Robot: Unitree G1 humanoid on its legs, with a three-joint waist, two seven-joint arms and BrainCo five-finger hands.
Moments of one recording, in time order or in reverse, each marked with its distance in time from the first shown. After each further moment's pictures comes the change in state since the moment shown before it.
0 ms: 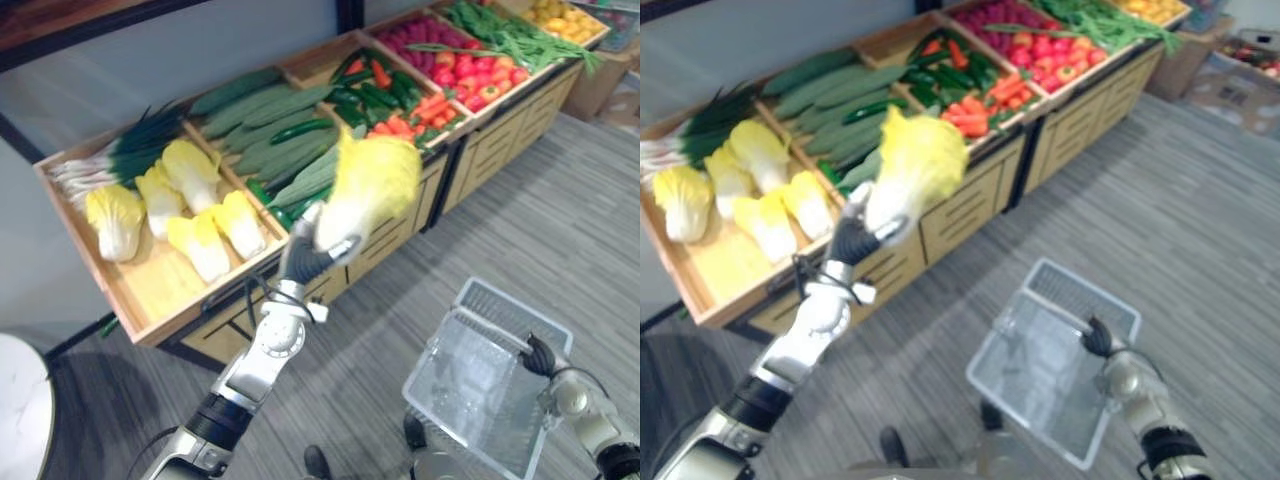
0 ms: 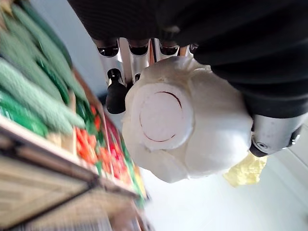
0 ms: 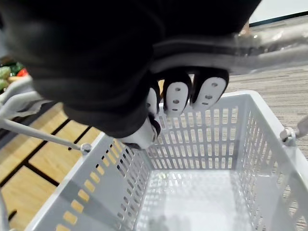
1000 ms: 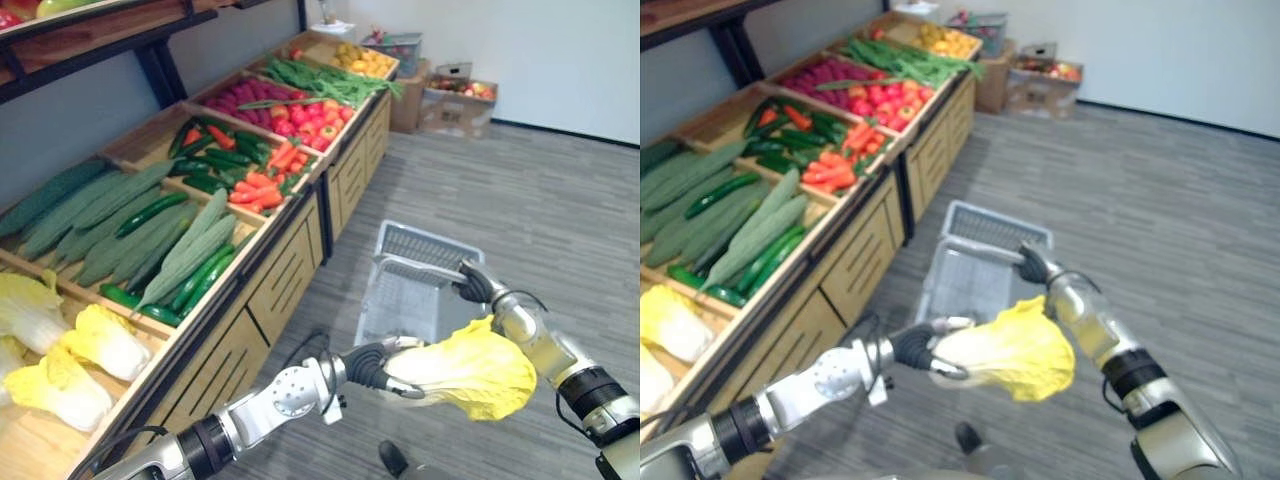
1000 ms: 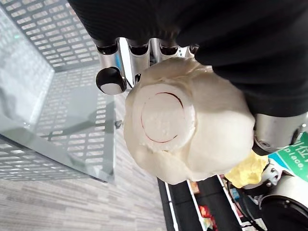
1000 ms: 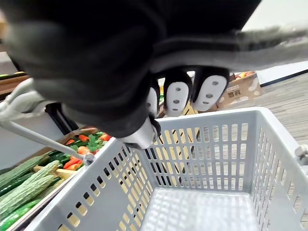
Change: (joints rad) left arm -0.011 0.200 -0.469 0.027 -0.121 -0.093 -0.426; right arm -0.312 -0.018 0.327 -0.249 0.073 -0.008 0.046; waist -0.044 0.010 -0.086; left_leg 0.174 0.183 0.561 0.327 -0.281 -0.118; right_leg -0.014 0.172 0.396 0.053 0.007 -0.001
